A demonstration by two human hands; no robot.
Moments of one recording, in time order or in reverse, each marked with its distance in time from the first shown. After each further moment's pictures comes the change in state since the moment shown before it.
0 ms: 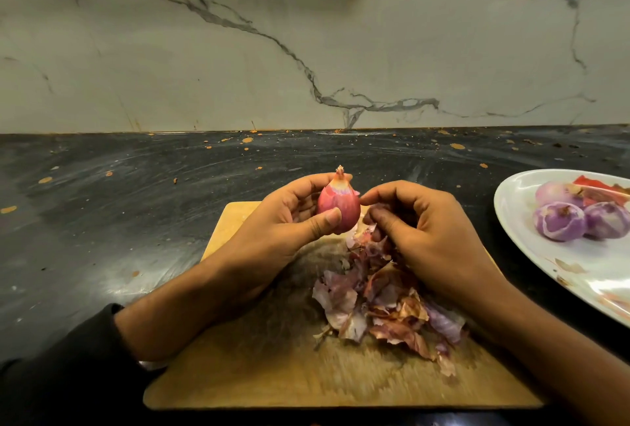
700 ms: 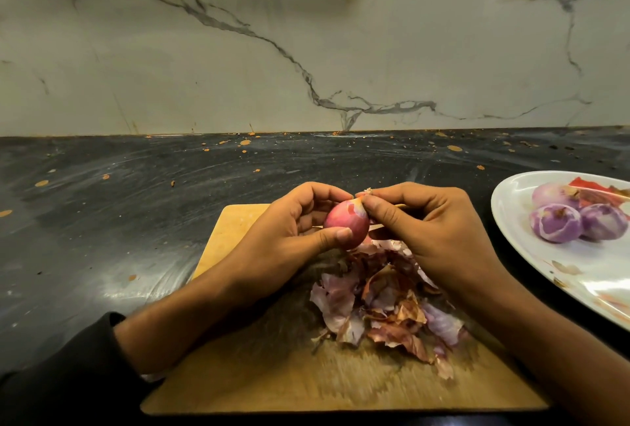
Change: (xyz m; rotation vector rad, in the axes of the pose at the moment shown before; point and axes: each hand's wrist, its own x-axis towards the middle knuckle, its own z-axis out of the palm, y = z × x) left_hand -0.006 0.002 0.004 0.079 -0.062 0.000; right_hand 0.001 -0.002 -0.004 0.287 0.030 0.023
